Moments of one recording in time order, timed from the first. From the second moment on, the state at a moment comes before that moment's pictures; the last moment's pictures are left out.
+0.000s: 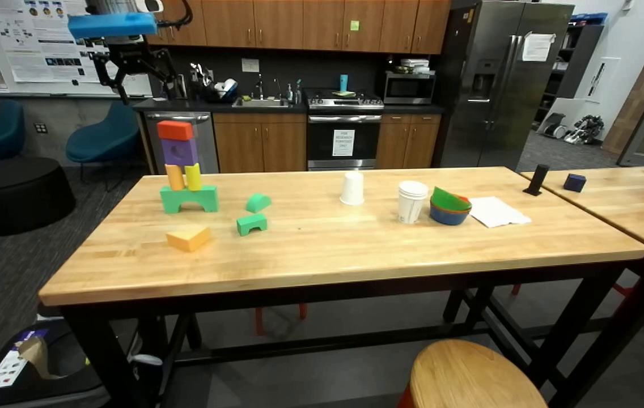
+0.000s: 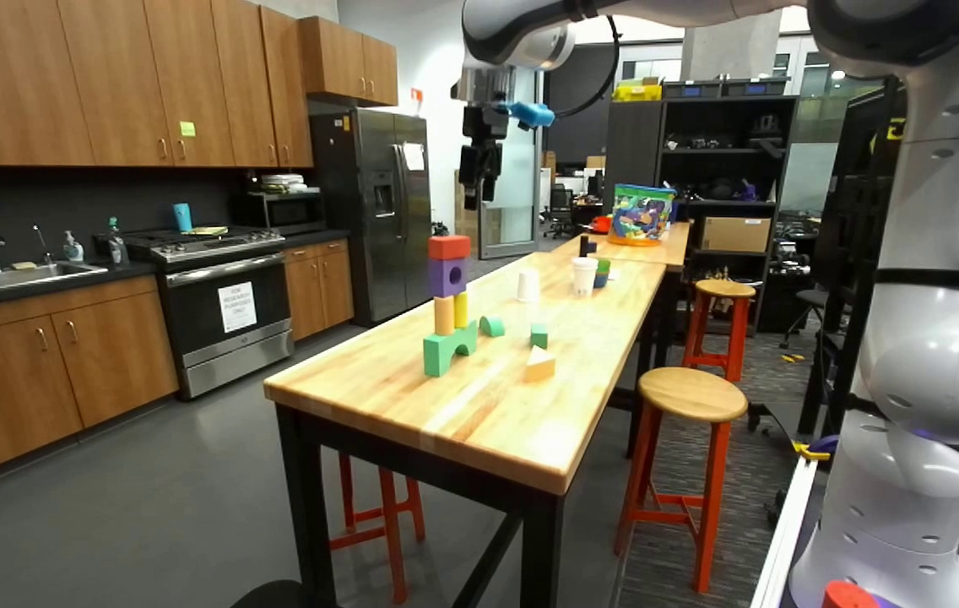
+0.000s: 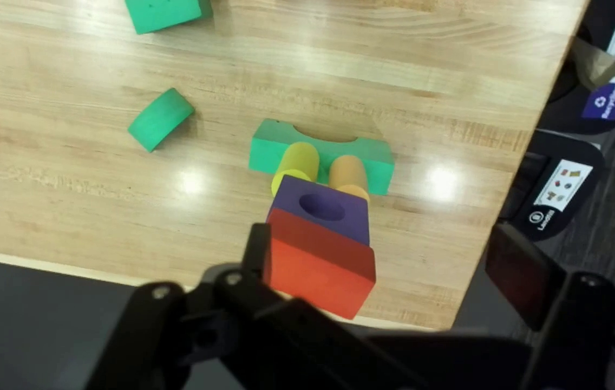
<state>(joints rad) -0.02 0.04 -0.01 -1.62 -0.04 1.81 -0.39</state>
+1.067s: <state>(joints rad) -0.01 -0.05 0.00 -1.76 -0.08 1.84 0.19</state>
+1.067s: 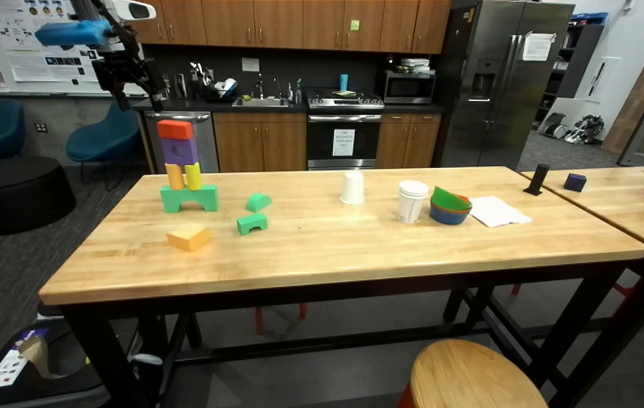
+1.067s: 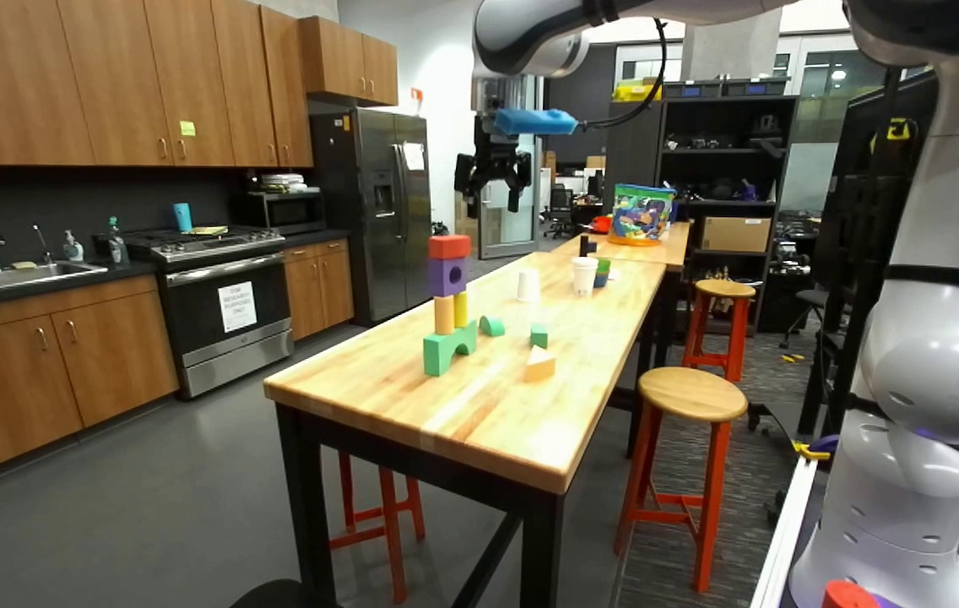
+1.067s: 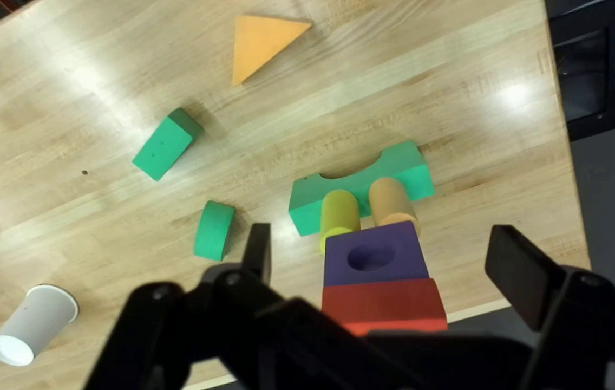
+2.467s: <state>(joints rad) -0.03 -0.21 -0.02 -1.98 -0.13 1.85 0.13</state>
